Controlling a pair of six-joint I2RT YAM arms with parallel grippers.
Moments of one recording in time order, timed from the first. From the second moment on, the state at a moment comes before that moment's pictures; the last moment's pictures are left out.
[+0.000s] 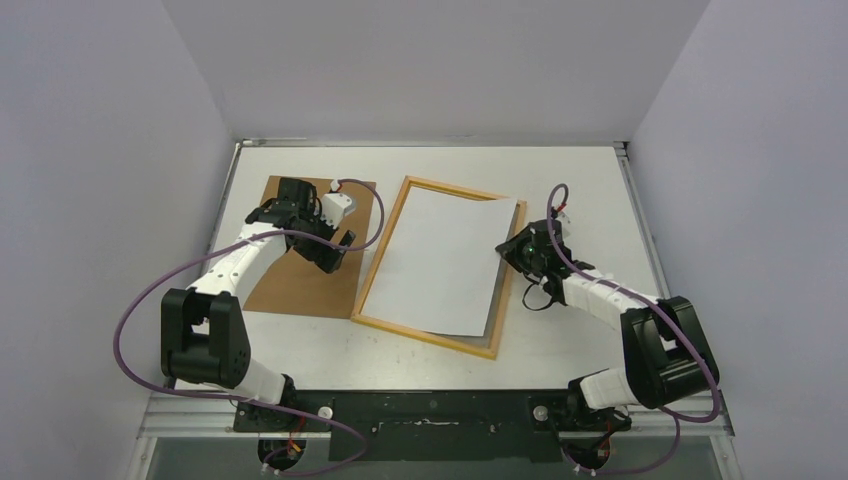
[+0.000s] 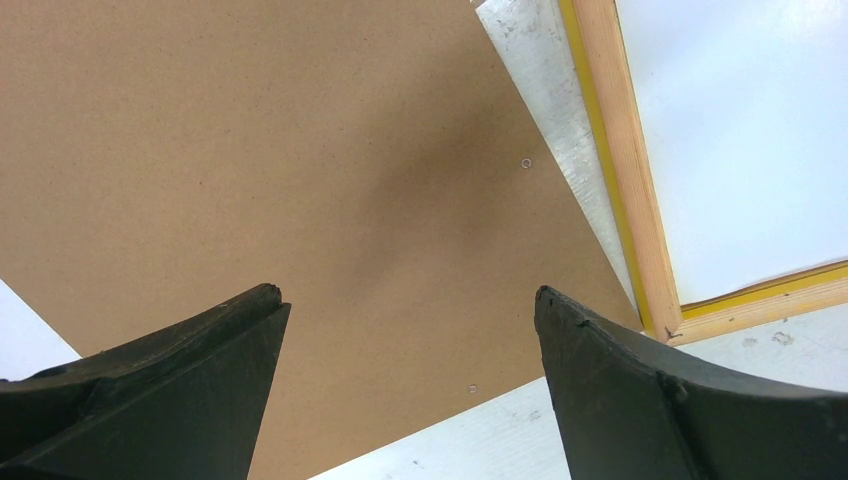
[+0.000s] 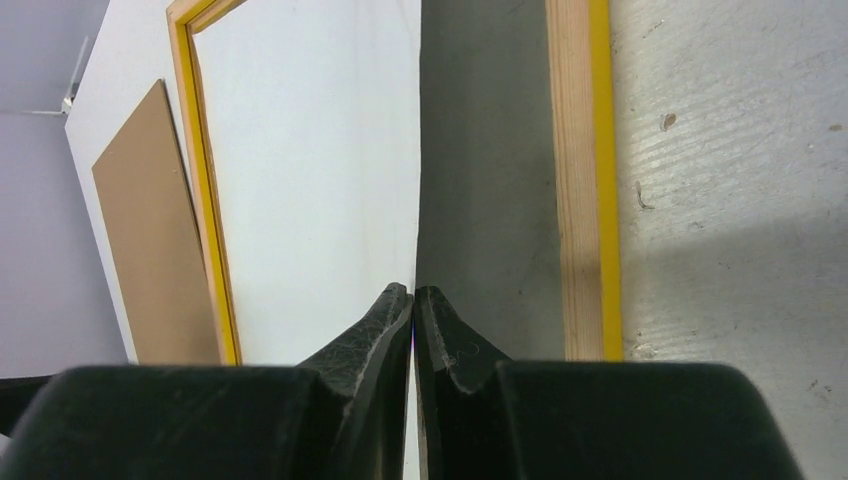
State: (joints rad) left arm -0.16 1.50 1.09 -0.66 0.17 0.45; right arm 0.30 1.40 0.62 0.15 -0.01 0.95
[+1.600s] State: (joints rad) left arm -0.32 1.58 0.91 -0.50 0.11 0.50; right arm 0.28 1.32 0.87 -0.35 0.15 0.69
